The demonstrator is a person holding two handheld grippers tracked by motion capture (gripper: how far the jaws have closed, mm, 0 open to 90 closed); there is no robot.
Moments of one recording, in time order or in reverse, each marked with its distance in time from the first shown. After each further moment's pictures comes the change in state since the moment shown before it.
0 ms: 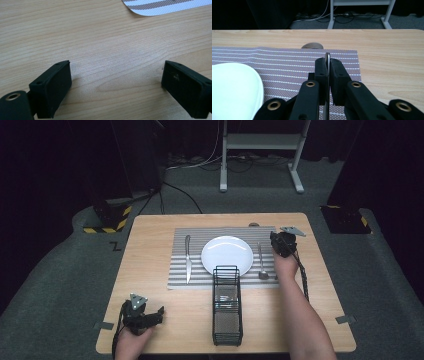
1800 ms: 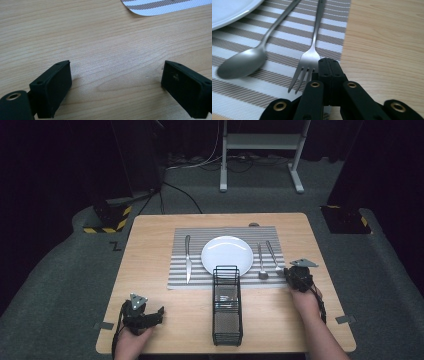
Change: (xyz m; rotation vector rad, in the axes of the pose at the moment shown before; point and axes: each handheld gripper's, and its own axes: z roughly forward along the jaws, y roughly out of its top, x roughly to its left) left arm 0.000 0.000 0.000 -0.001 -0.005 0.004; right arm -0.018 -0.075 -0.092 0.237 -0.004 -0.180
